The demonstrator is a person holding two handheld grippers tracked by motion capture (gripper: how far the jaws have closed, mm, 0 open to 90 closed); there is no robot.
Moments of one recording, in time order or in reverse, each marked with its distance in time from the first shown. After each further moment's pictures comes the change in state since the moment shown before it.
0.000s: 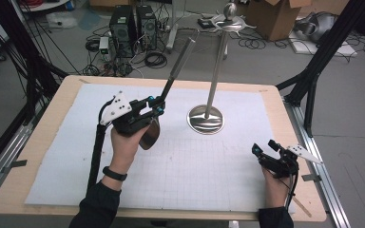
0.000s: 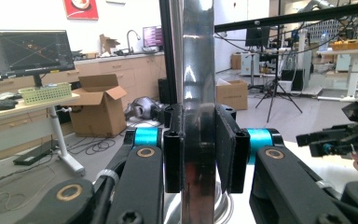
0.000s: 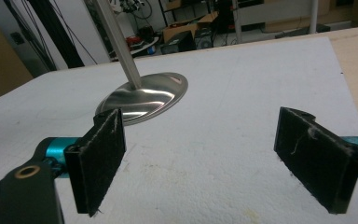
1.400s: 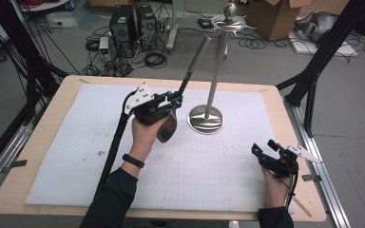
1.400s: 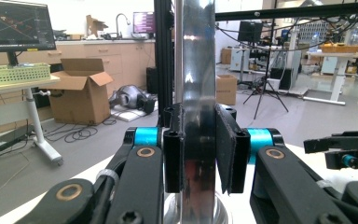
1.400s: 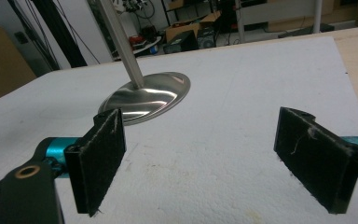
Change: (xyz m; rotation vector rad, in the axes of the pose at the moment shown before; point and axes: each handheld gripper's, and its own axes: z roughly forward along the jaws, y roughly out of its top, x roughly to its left) left arm 0.012 -0.022 0.059 0.035 -0.037 -0.076; right arm 0.000 0.000 0.001 0.003 0.014 -0.001
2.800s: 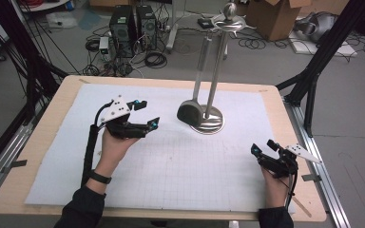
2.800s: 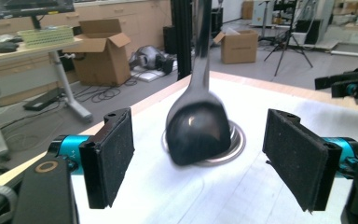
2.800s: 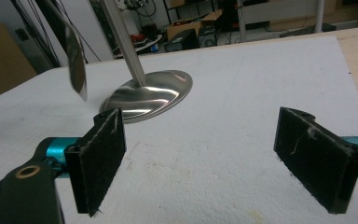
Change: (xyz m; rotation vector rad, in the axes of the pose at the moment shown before) left arm 0.005 -0.008 -0.083 0.187 0.083 0.050; right arm 0.001 0.000 0.001 0.008 0.003 -0.012
